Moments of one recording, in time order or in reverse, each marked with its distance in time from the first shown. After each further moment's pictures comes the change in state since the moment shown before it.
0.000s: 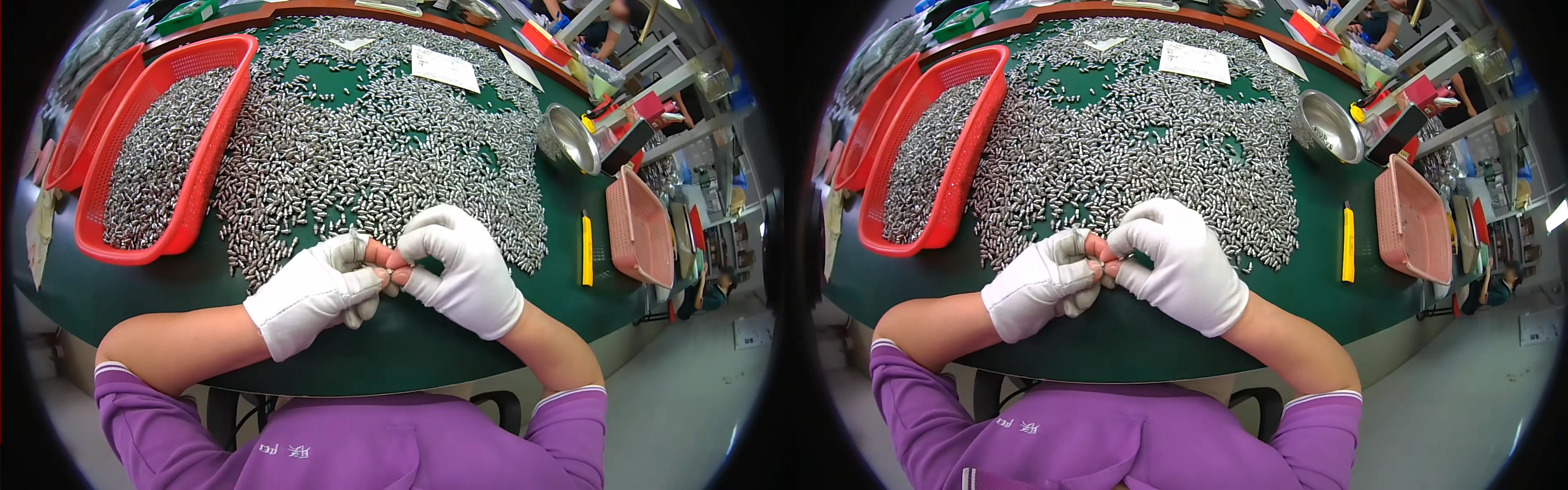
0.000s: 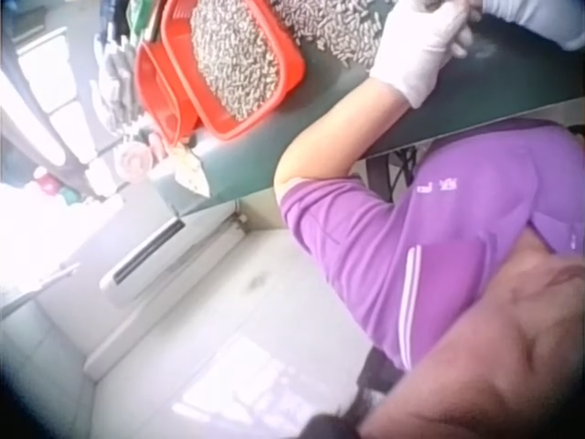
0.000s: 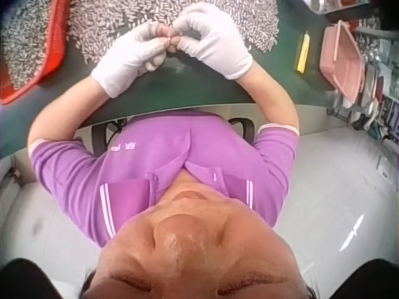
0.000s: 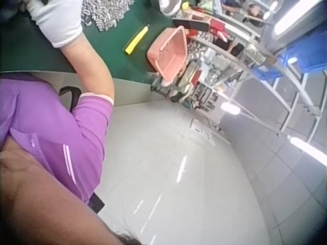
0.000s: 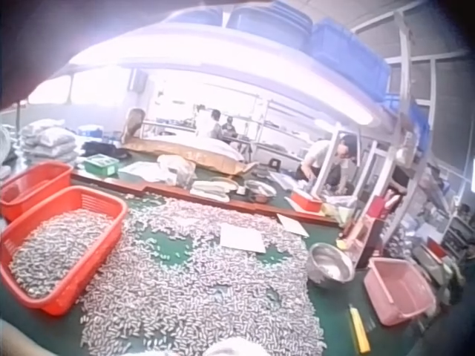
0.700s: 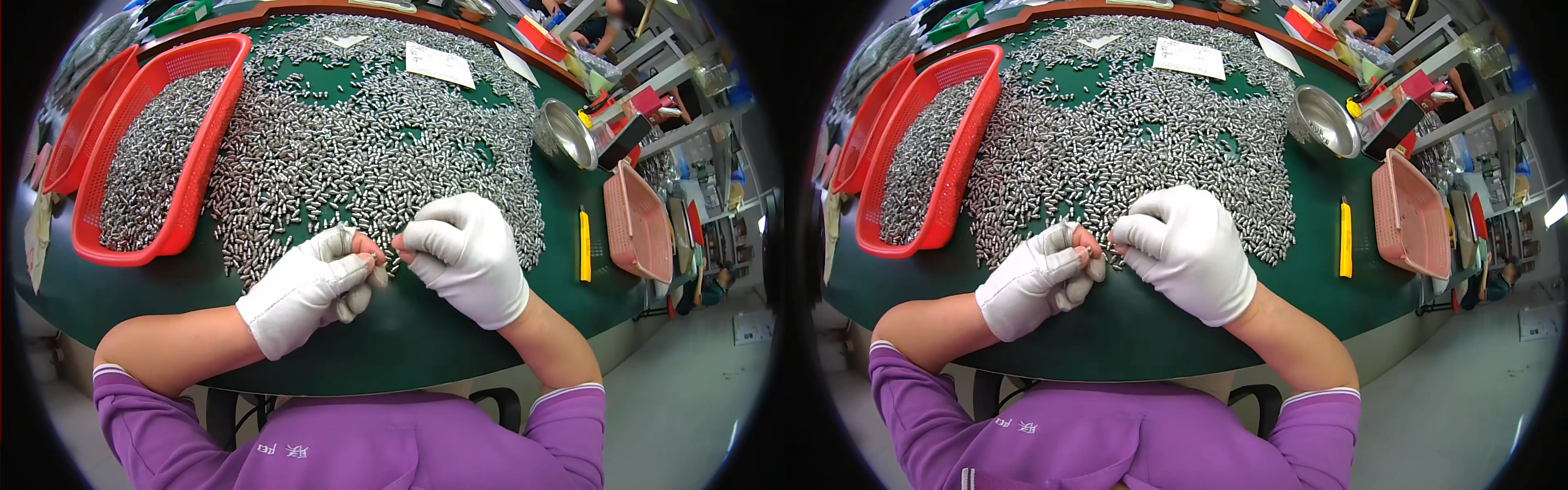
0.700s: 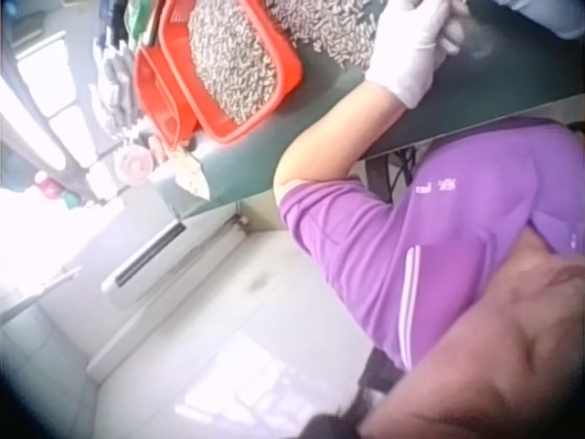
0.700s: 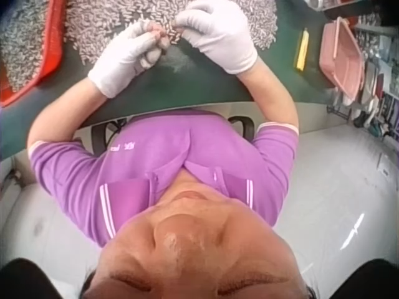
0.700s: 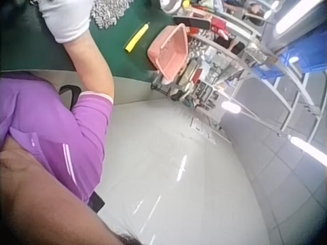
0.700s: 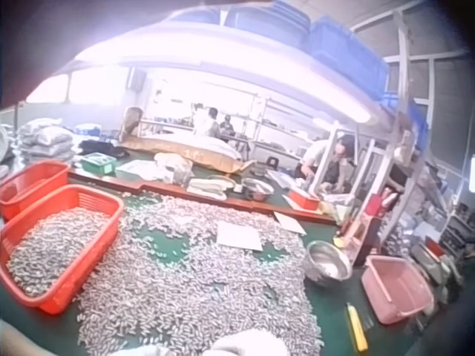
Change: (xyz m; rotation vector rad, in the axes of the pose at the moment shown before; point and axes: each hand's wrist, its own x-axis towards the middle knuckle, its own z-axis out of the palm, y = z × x) left_hand 0.000 -0.007 -0.005 -0.120 0.015 0.032; right_hand 0.007 0.007 -0.012 -0.202 0.016 -0.183
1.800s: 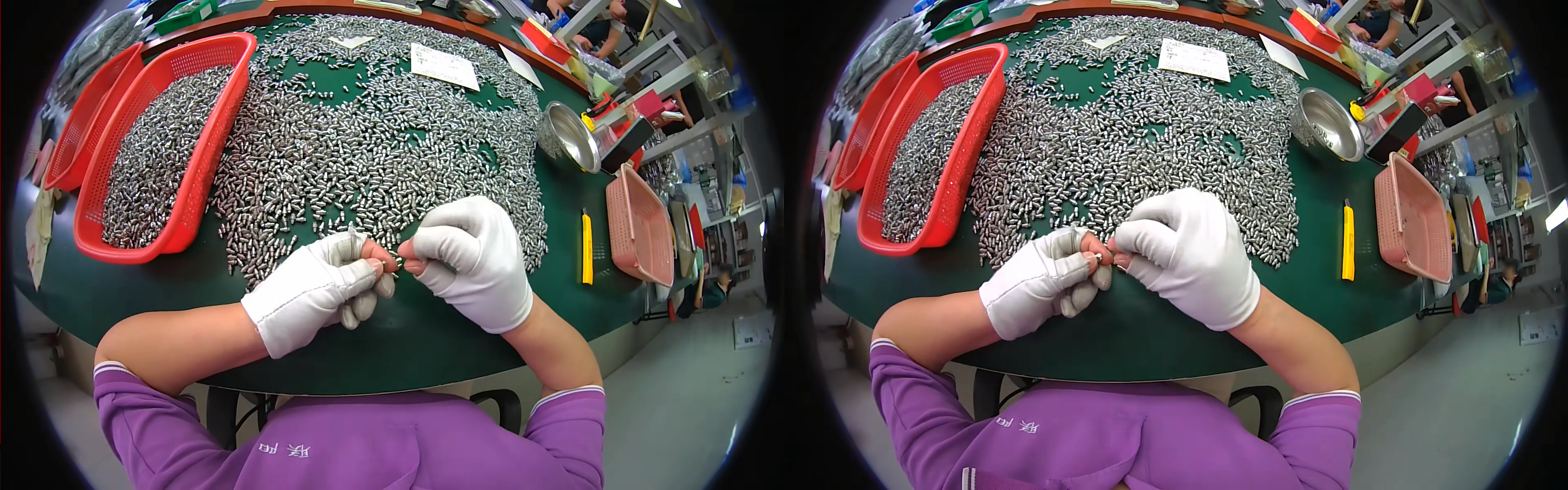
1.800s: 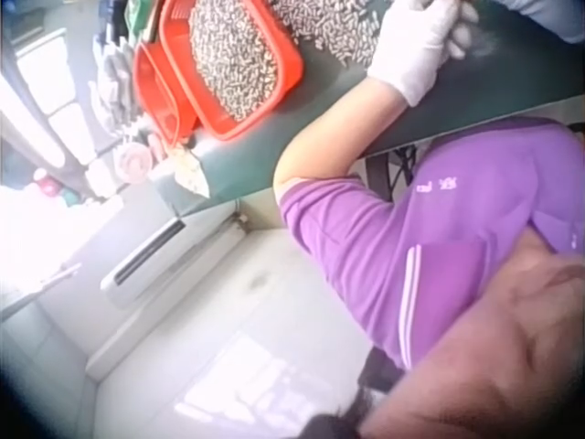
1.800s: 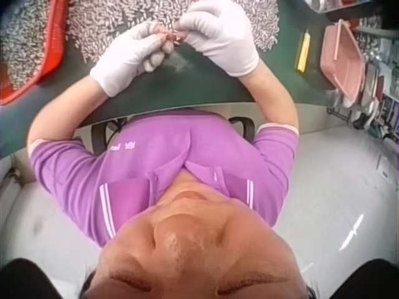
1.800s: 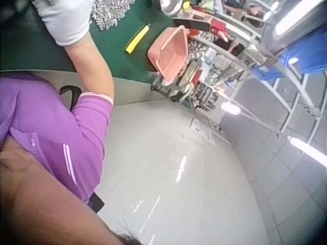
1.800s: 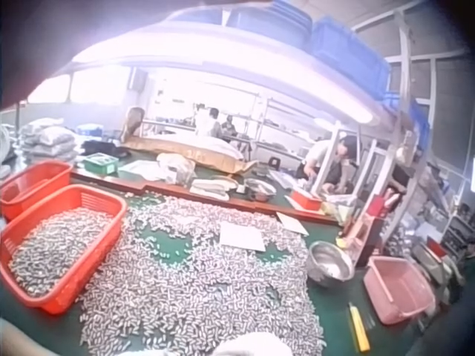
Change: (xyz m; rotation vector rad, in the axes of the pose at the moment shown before) left_hand -0.001 0.005 0.002 0.112 -0.016 -0.018; right_hand 0.005 -0.001 -0.002 0.082 0.031 -0.123
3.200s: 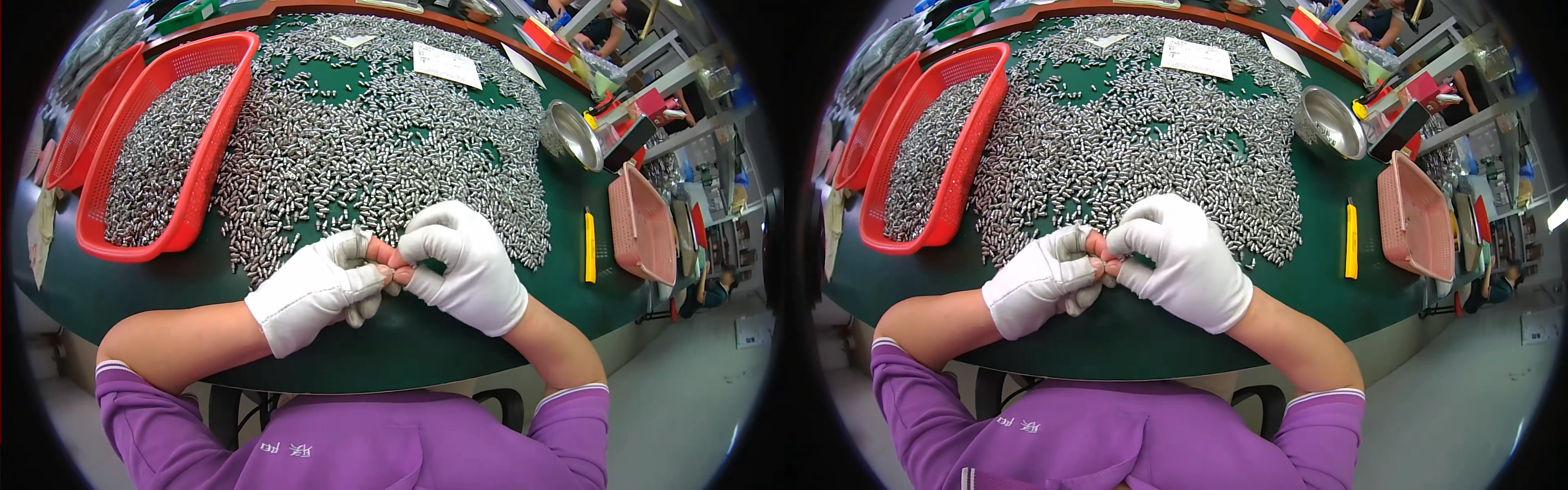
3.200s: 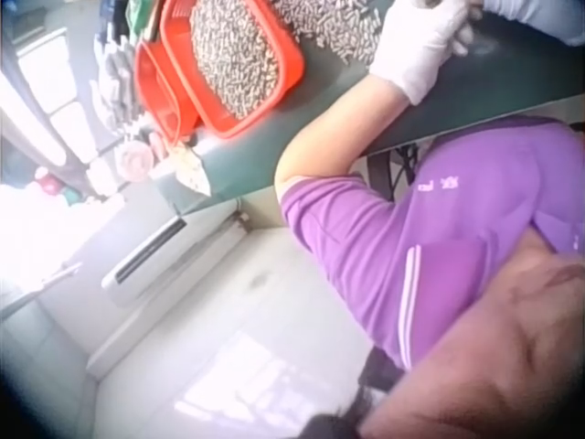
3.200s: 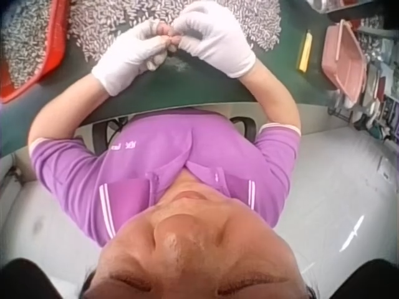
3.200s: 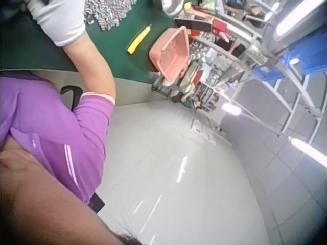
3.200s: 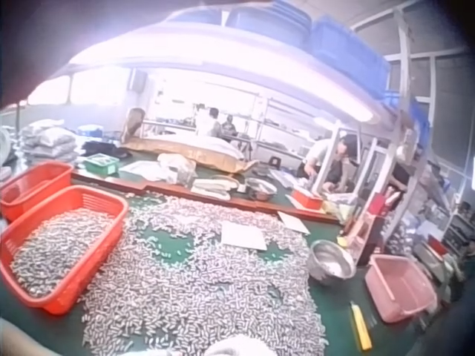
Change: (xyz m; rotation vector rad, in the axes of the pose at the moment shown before) left_hand 0.000 0.000 0.000 0.045 -0.021 -0.012; right_hand -0.009 -0.009 0.010 0.092 -0.034 0.231
